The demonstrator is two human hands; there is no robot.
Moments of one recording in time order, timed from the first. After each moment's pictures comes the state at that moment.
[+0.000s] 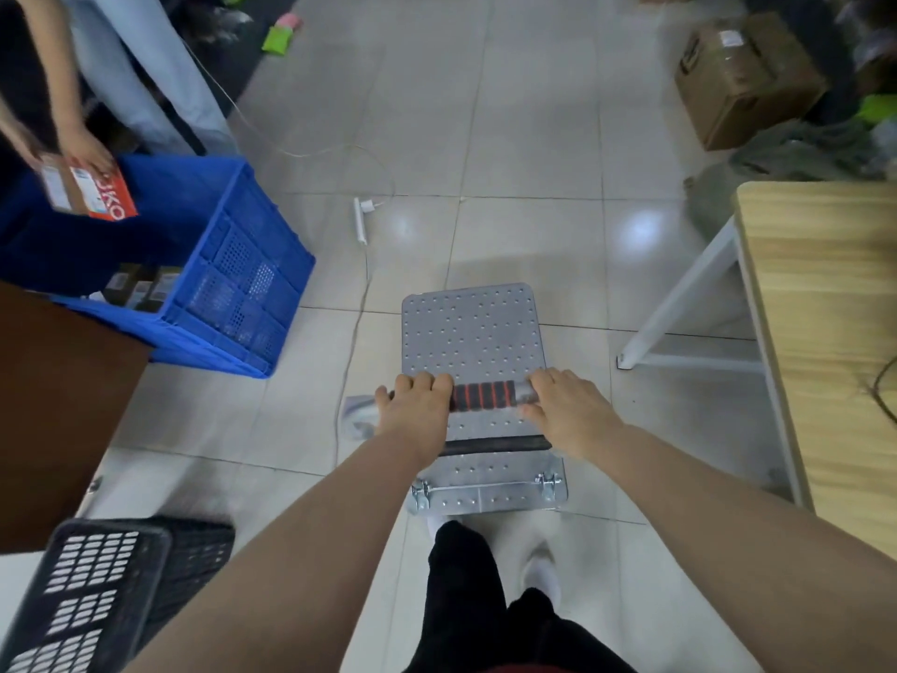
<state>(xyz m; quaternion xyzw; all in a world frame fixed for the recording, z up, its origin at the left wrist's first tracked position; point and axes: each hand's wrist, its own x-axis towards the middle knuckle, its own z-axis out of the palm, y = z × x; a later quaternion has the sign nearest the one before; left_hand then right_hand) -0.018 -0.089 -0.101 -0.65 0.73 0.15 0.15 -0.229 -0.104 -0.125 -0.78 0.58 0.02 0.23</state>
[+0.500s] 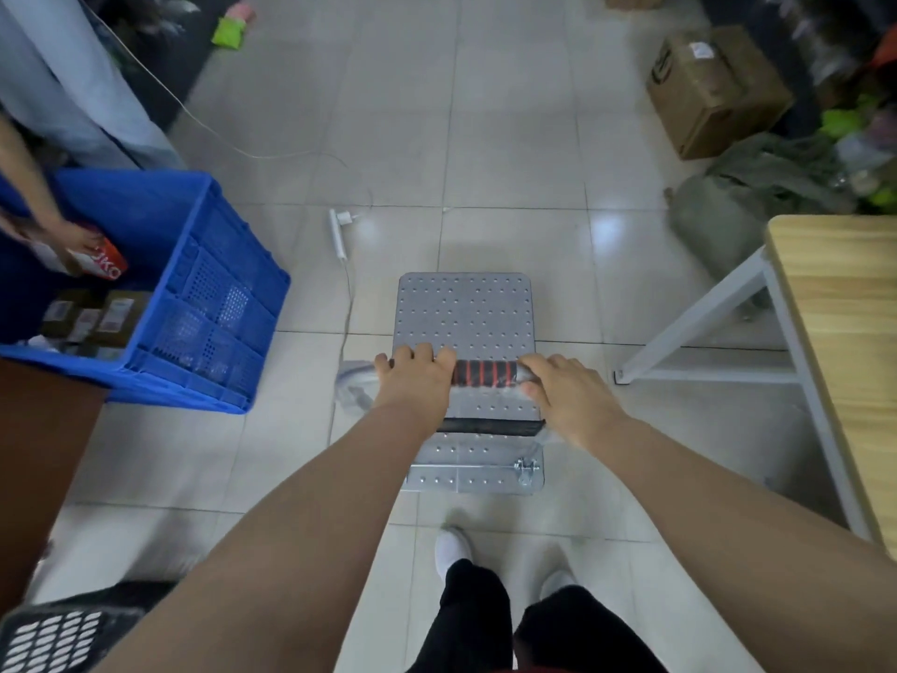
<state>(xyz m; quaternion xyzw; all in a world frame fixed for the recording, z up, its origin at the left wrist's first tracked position) 0.048 -0.225 -0.110 -0.60 0.78 0.09 0.16 -0.161 -0.199 -0.118 -0.76 0.62 -0.01 0.21</state>
